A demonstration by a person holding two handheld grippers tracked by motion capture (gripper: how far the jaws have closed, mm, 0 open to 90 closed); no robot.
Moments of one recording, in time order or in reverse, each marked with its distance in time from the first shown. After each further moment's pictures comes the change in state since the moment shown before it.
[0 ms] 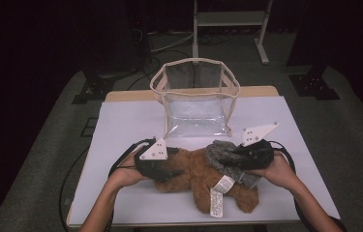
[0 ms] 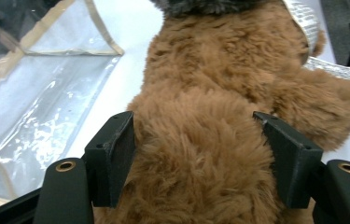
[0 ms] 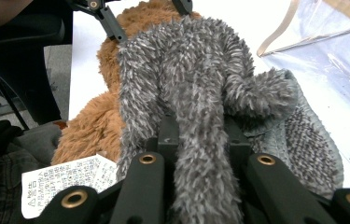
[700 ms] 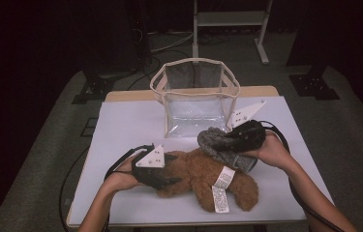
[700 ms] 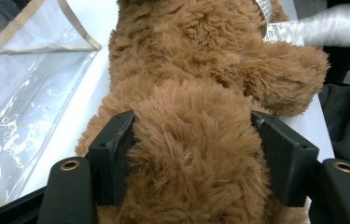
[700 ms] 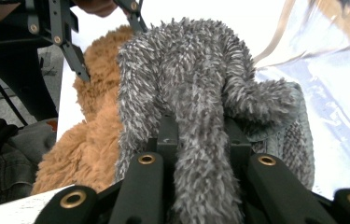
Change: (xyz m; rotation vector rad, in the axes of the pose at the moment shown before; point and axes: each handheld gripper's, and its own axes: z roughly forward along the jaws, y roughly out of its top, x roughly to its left) left arm -0.012 -0.009 -0.007 0.001 -0.061 0.039; right arm -0.025 0.048 0.005 0.086 0.027 -0.047
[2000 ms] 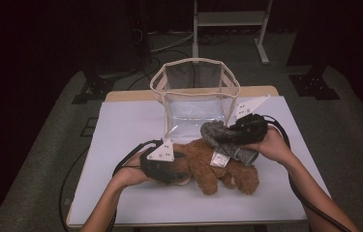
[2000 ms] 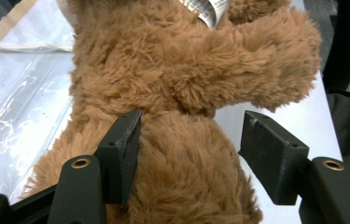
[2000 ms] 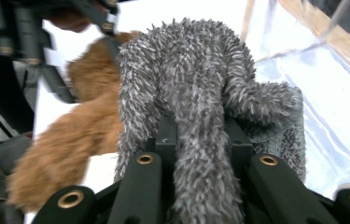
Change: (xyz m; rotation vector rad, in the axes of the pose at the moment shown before) left arm 0.006 0.016 0.016 0.030 -0.016 -0.026; right arm -0.023 0.001 -0.005 -0.023 -0.056 0.047
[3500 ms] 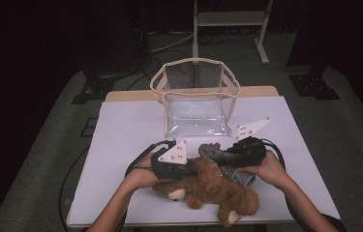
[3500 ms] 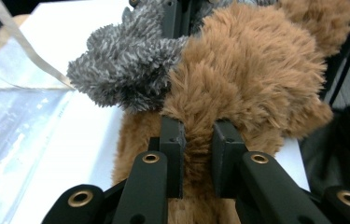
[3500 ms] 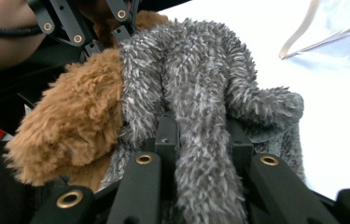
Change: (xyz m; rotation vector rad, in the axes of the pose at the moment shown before) left arm -0.007 0.039 0.009 -0.052 -0.042 0.019; right arm 0.034 -0.043 0.018 -0.095 0.142 0.117
